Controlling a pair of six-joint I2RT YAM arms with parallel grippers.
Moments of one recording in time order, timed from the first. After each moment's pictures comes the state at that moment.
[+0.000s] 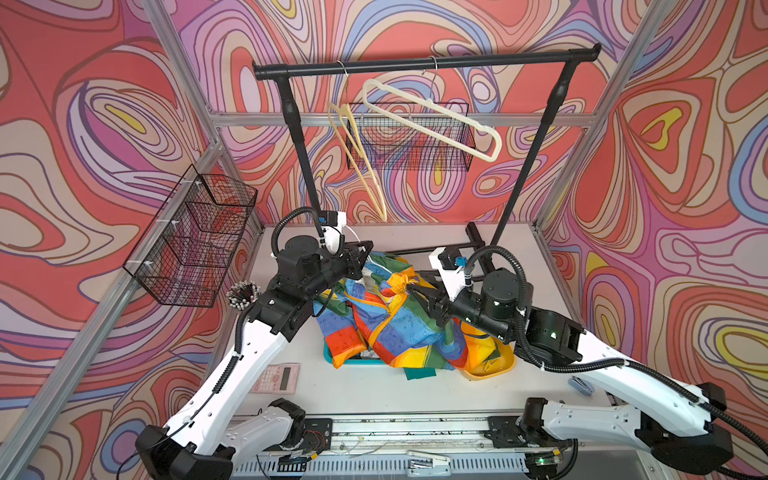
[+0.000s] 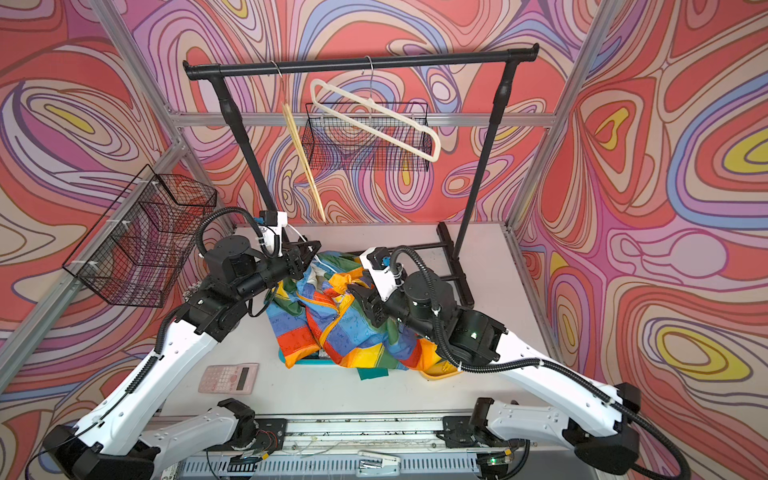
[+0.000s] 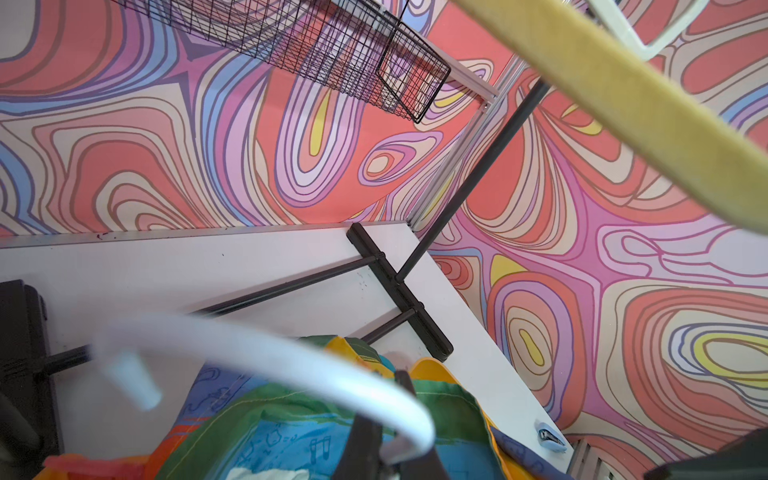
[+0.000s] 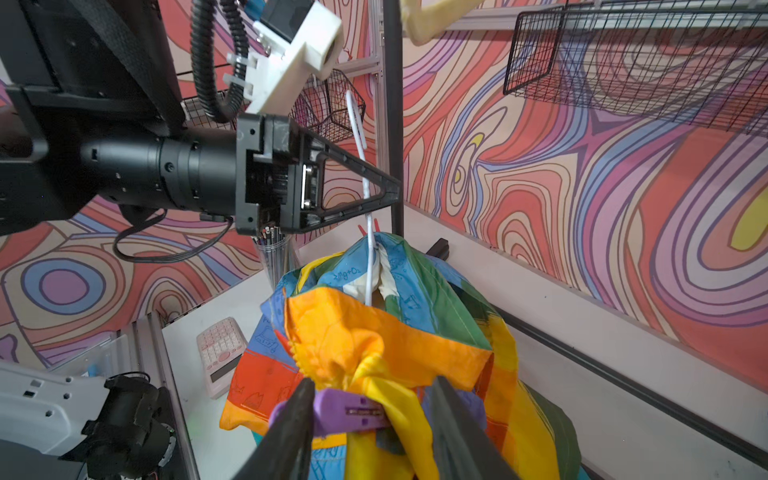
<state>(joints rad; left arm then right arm) -0.44 1.09 1.15 -0.24 0.26 -0.47 1.02 1.09 1.21 -0.33 0.15 0.07</state>
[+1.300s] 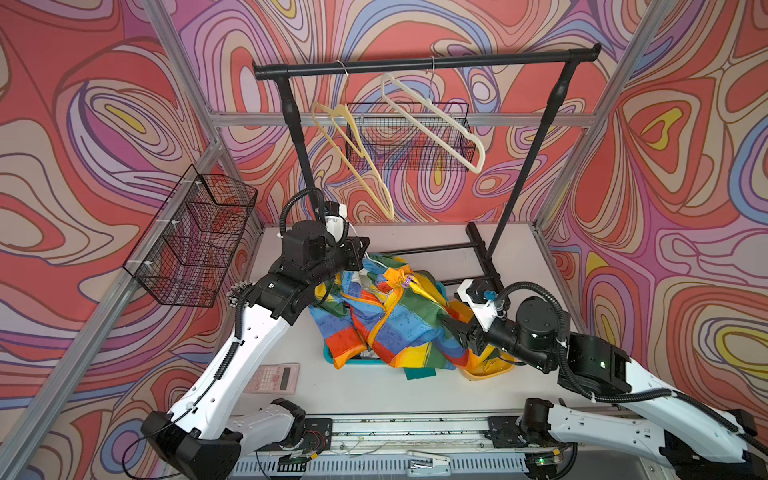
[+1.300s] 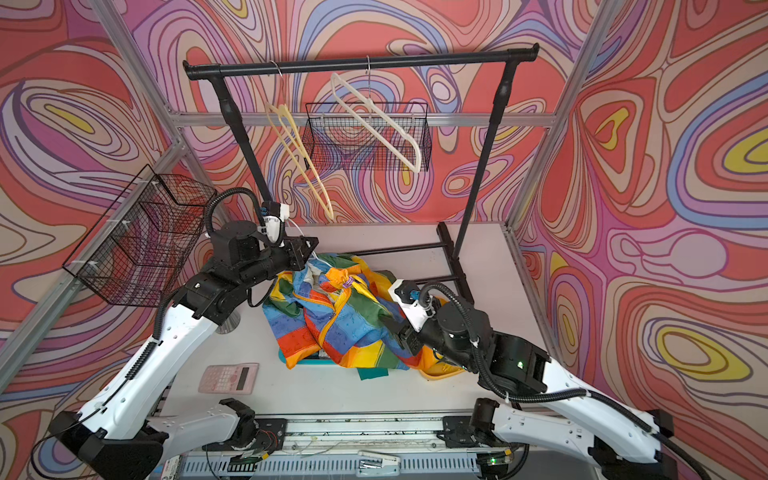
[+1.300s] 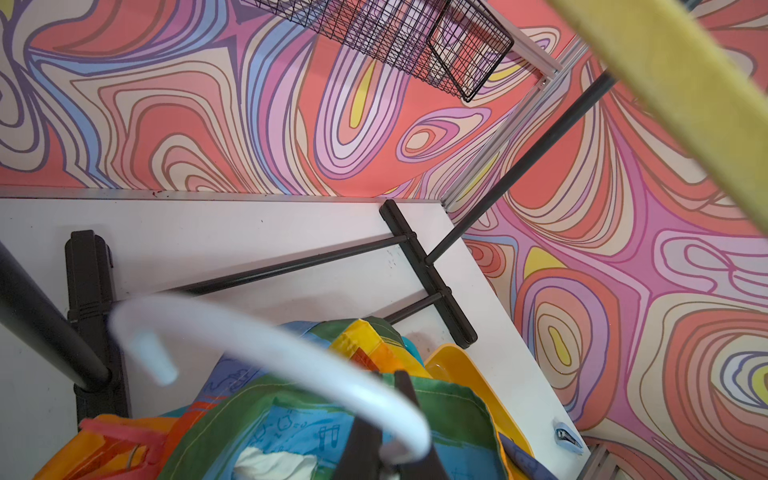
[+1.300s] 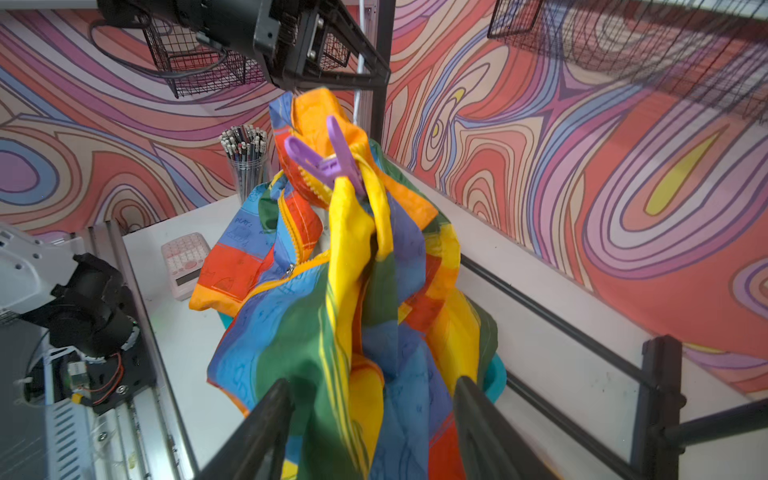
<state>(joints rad) -0.44 1.19 1.34 -0.47 0.19 -0.47 1.06 0.79 1.04 -0.59 0.23 -0.01</state>
